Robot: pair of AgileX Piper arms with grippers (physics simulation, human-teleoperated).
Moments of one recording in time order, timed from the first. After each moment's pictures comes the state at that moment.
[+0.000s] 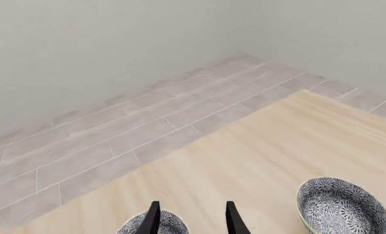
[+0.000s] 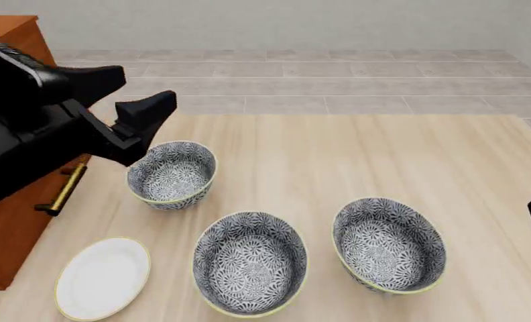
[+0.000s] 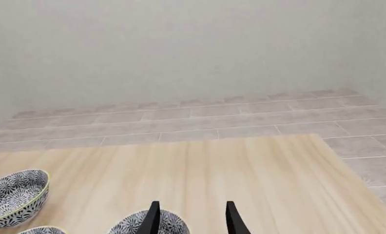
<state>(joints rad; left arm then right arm) -0.54 0.90 -0.66 -0.09 0.12 0.00 0.00 -0.23 0.25 0.08</state>
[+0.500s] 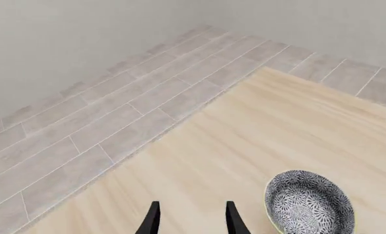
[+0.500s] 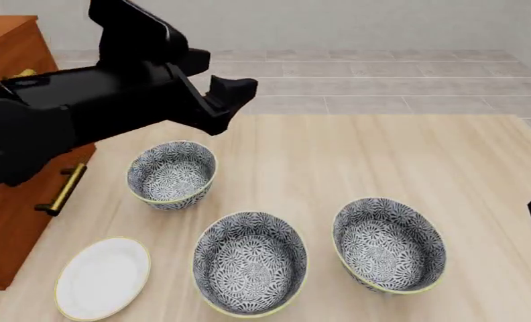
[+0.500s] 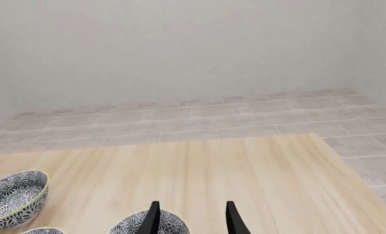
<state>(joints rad) -0.69 1.19 -0.97 0.06 0.14 0.00 0.00 -0.23 0.25 0.09</state>
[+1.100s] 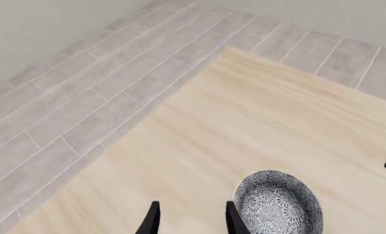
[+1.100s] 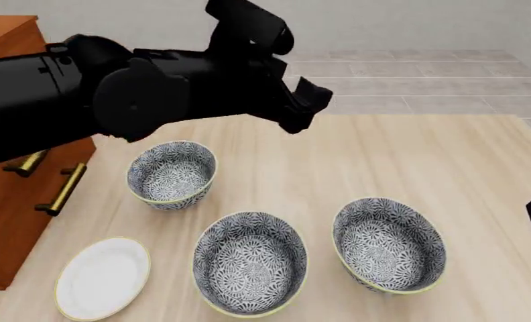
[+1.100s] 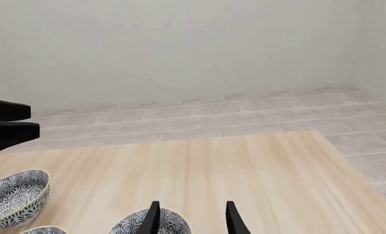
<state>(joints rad) -0.82 1.47 -1.25 0.20 0.11 0.00 0.00 -0.23 0.26 0.09</state>
